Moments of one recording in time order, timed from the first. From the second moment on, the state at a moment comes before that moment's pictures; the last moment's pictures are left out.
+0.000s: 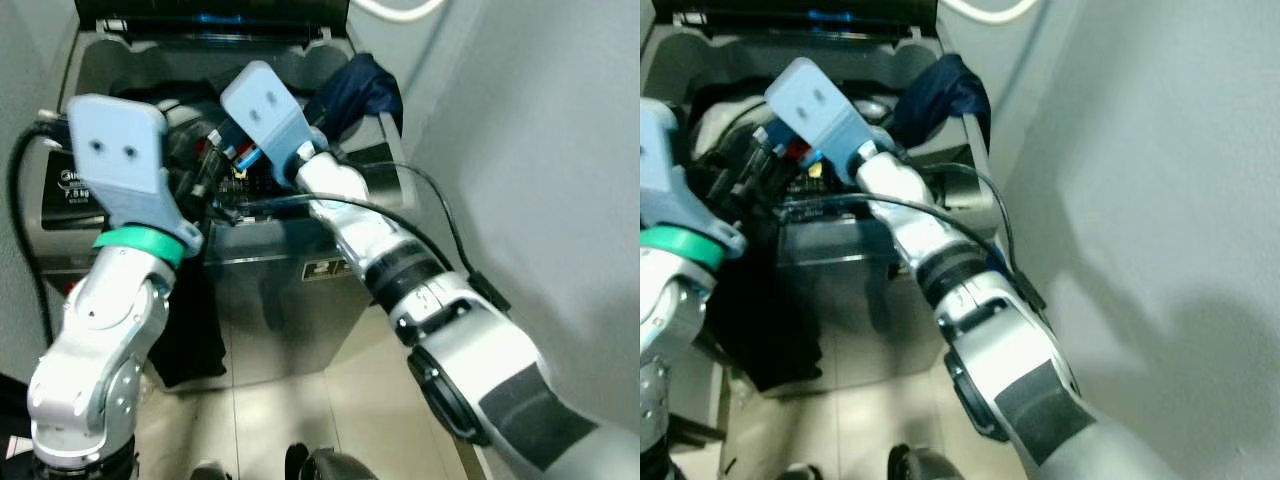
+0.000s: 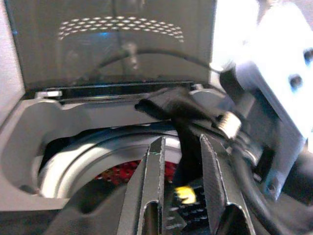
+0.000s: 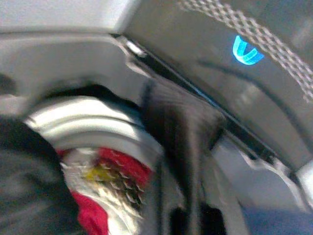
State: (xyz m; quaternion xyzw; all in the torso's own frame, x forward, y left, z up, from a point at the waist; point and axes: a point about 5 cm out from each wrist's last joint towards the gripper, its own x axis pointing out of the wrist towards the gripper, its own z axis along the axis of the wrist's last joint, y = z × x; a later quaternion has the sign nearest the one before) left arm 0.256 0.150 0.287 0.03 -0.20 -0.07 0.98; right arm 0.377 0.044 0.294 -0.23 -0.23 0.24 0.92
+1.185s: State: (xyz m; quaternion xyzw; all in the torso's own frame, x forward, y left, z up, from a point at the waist) left arm 0.256 0.133 0.279 0.04 -0.18 -0.14 0.97; right arm 0.368 -0.105 0.279 0.07 -0.23 0.31 0.92
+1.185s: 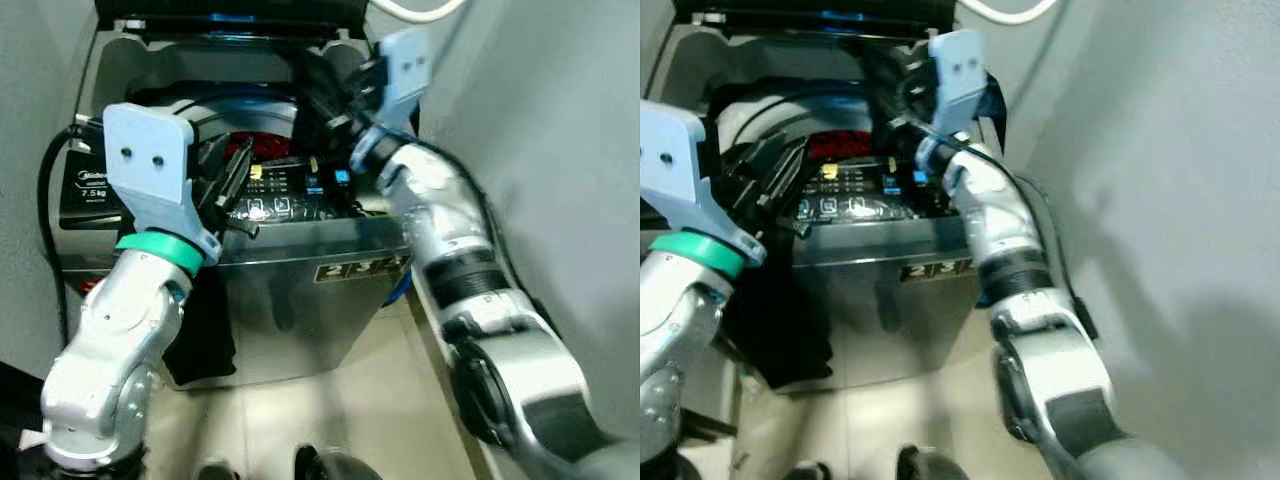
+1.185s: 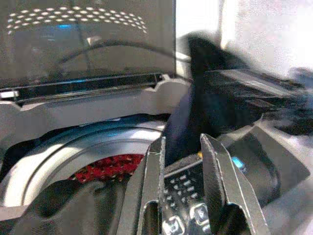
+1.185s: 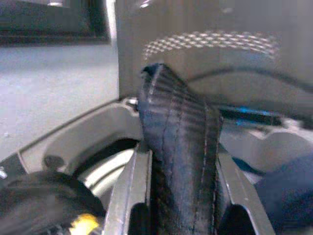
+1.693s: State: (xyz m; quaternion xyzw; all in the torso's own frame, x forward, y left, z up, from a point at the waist) left arm 0.255 0.133 0.253 0.07 -0.13 -0.19 0.97; right arm 0.320 -0.146 0.236 0.02 -0.27 0.14 0.95
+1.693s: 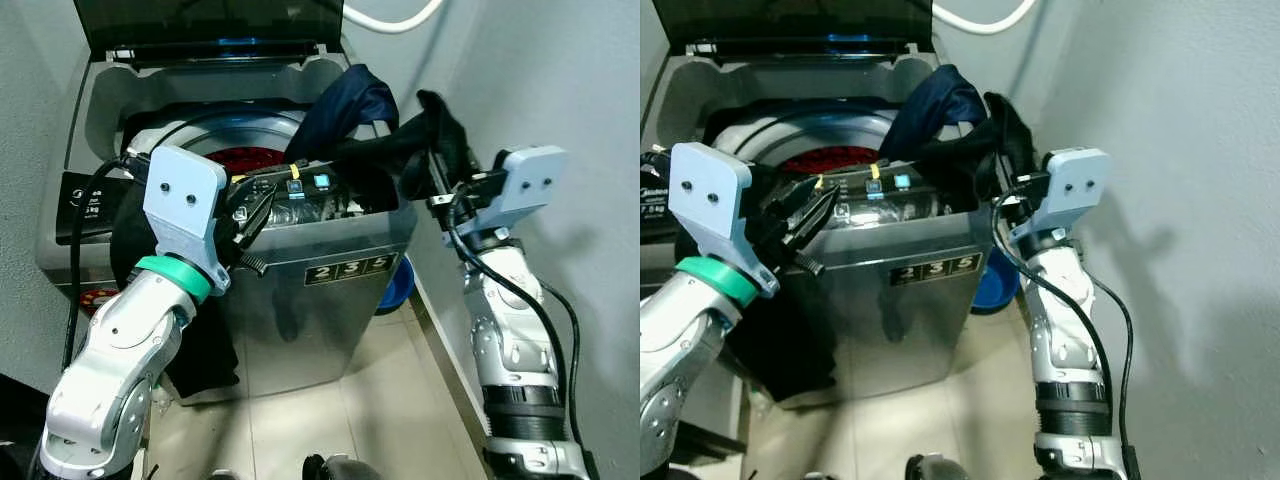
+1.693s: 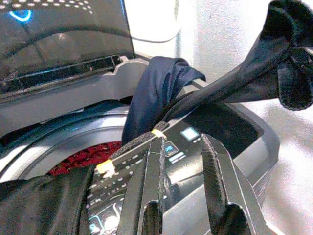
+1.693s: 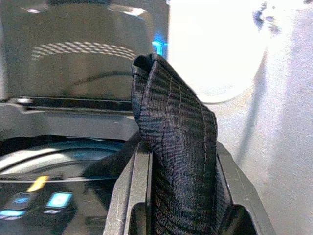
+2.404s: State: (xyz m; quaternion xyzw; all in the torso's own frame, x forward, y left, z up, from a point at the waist) left arm 0.254 0.131 0.246 0.07 -0.14 -0.17 0.97; right arm 0.309 -0.071 0.256 -0.02 -0.24 0.41 0.88
